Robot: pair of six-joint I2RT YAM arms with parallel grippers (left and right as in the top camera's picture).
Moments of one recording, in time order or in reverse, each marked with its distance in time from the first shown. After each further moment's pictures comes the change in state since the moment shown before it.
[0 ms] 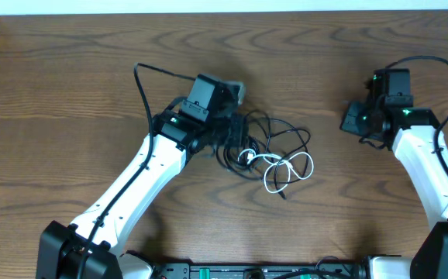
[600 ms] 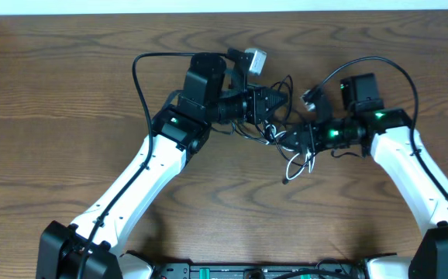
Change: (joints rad) left arm 0.001 0.000 -0.002 0.522 0.346 -0.249; right arm 0.180 0.000 -0.001 -0.094 -0.552 -0.289
